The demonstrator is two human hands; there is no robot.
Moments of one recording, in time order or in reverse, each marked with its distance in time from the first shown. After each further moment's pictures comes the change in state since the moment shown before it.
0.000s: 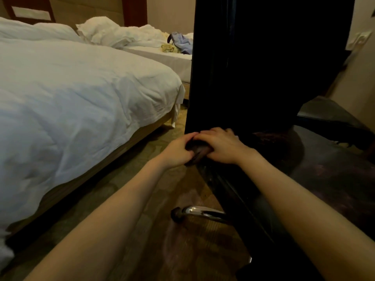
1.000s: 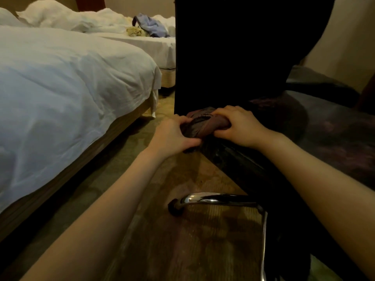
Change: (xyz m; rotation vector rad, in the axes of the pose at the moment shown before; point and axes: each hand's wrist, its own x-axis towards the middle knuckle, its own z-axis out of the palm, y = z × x) left_hand 0.006 -0.048 0.021 0.239 0.217 0.210; right_hand -0.024 0.000 0.045 0.278 0.236 0.306
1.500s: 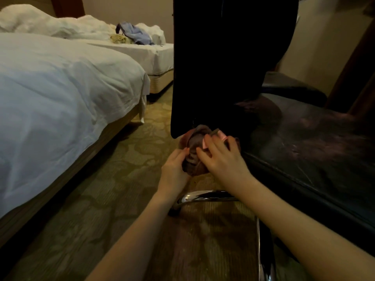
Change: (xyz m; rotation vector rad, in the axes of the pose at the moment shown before) left_hand -0.072 -0.029 0.065 -0.219 0.186 0.093; right_hand -0.078 -0.064 0.049 -0.707 0.259 -0.167
